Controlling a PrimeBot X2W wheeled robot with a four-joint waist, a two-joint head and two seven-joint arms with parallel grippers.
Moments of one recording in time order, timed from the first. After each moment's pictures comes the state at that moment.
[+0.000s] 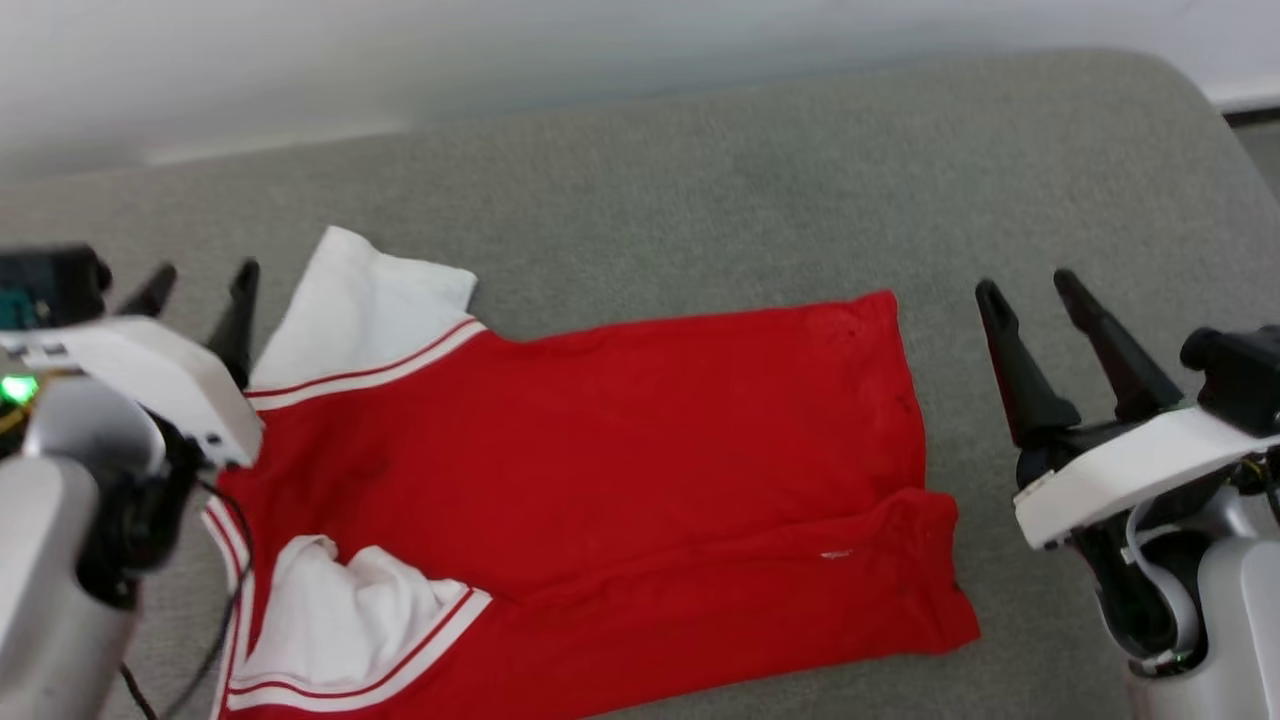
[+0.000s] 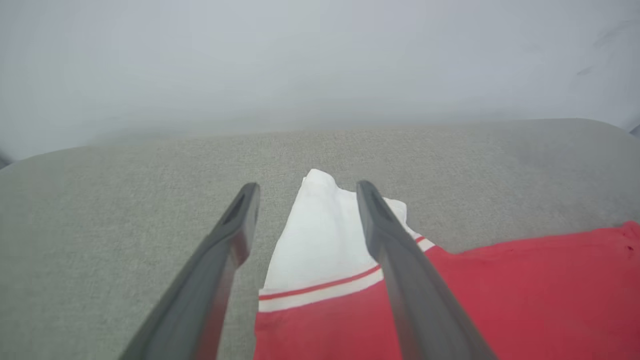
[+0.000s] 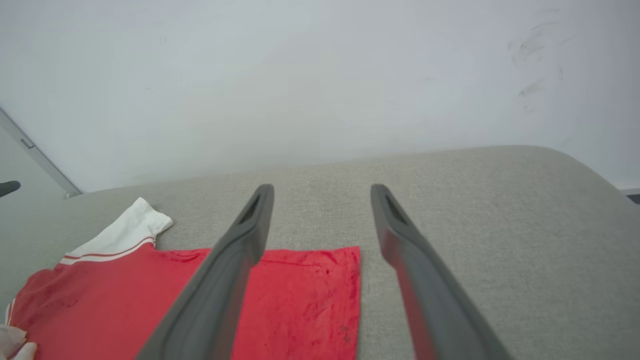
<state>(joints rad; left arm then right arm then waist) -0.43 0.63 -0.29 0.09 -0.74 0.17 0.20 -0.25 -0.13 0.04 -0.05 0.38 0.13 0.15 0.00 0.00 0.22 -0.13</state>
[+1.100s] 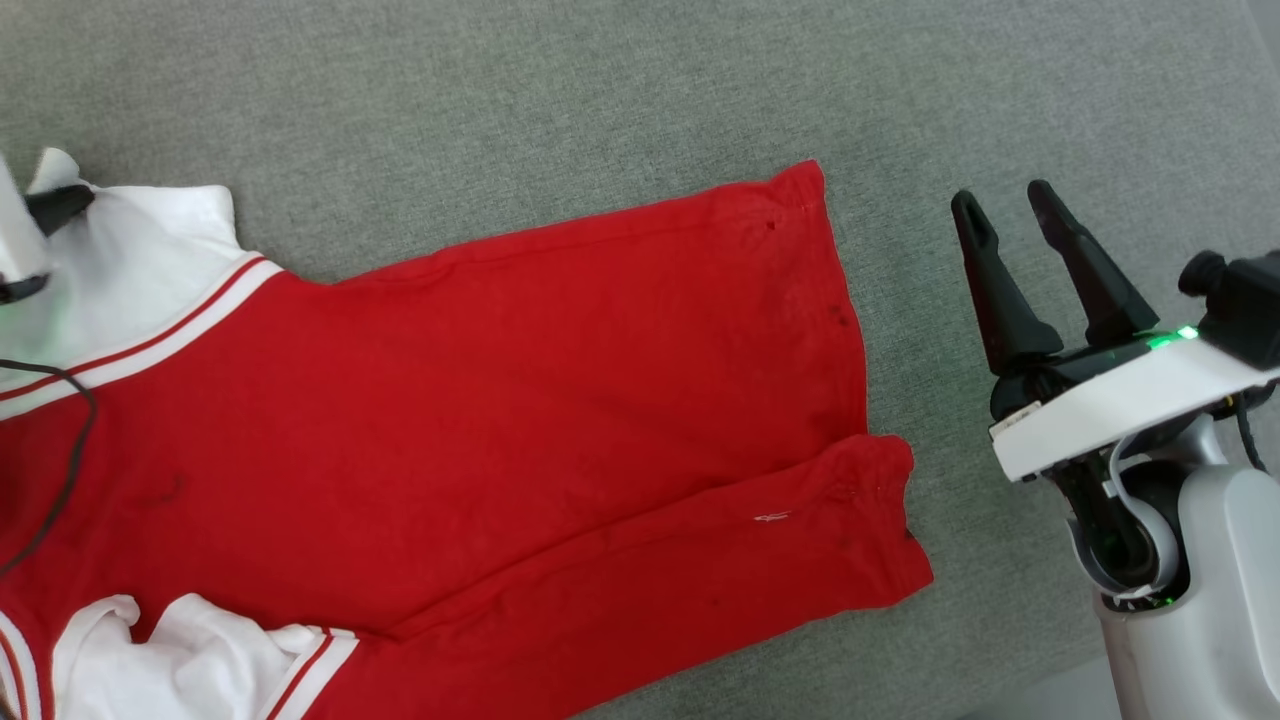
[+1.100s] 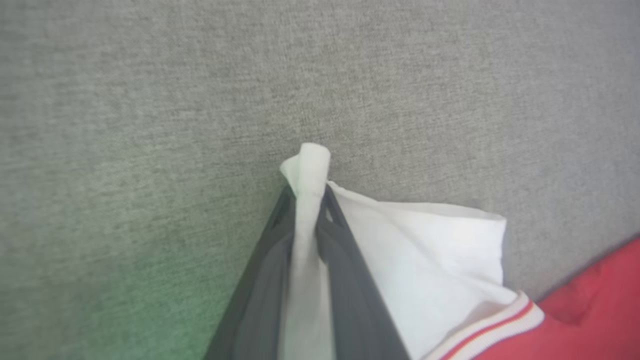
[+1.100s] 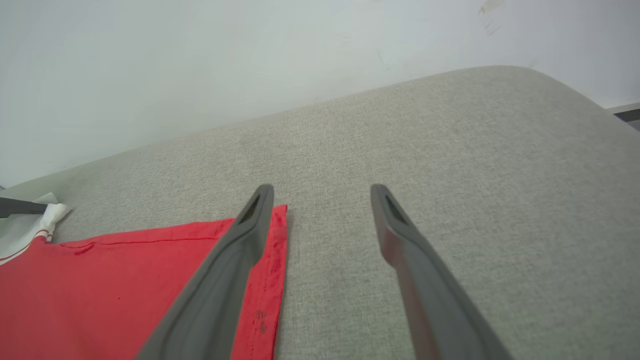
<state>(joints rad) -0.87 0.77 -0.32 0.43 -1.00 0.05 0.90 -0.38 -0.12 0.09 -0.01 0.46 0.13 0.09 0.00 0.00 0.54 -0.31</state>
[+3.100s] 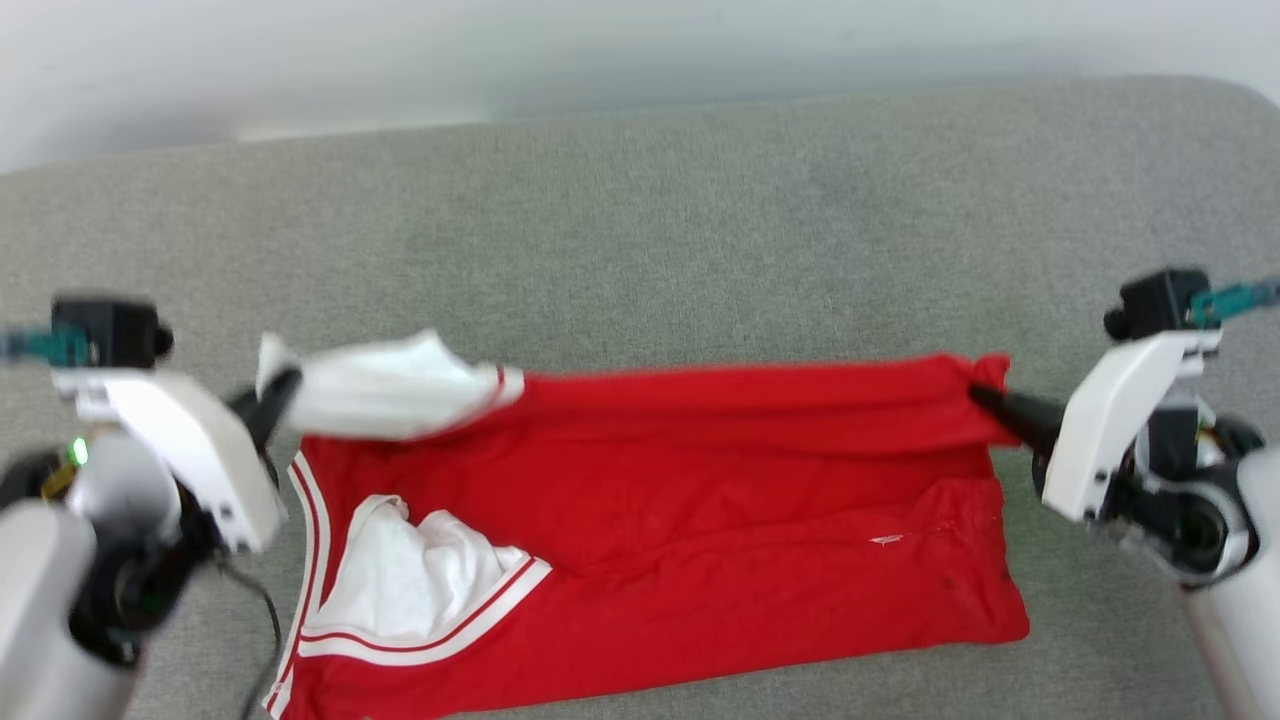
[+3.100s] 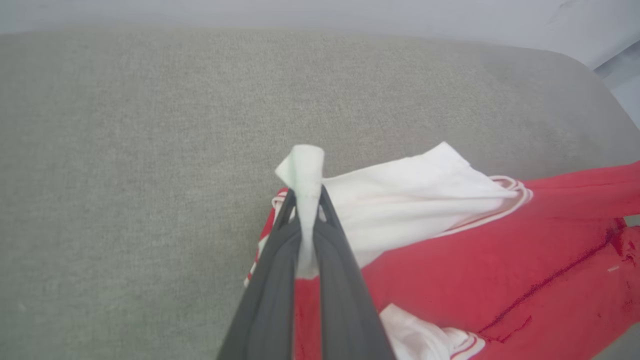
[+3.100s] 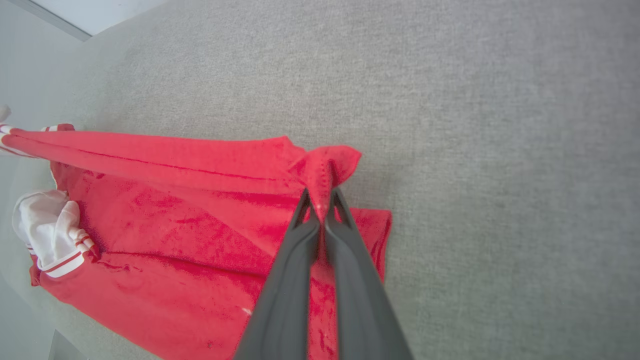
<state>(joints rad) -0.41 0.68 -0.34 0.11 -0.95 0.05 0.39 -0.50 -0.36 0.23 0.38 0.79 0.13 0.62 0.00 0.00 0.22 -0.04</state>
